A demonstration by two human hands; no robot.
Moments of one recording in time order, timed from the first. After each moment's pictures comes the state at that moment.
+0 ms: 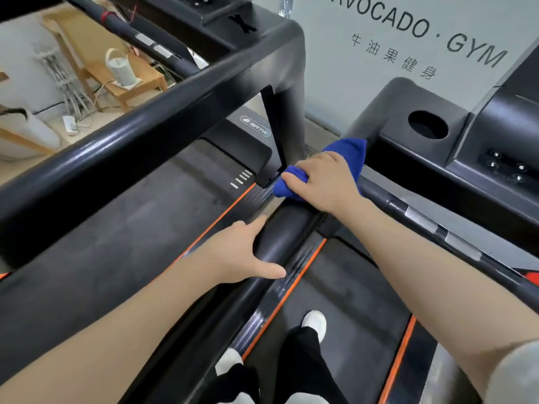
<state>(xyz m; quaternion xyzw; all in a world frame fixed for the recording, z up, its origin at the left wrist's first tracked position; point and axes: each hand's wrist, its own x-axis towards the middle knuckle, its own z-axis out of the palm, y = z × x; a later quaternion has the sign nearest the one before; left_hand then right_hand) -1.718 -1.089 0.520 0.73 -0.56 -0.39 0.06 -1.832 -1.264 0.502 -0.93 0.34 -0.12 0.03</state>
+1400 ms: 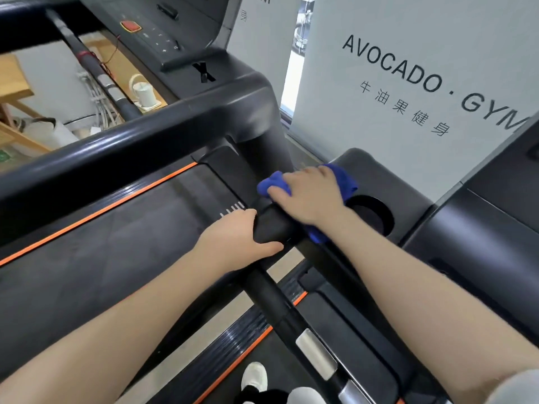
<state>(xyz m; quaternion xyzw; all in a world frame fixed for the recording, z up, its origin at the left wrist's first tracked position) -1.805 -1.324 0.541 0.84 -0.47 -0.24 0.11 -1.877 -1.479 0.517 -0.96 0.28 -0.06 -0.03</state>
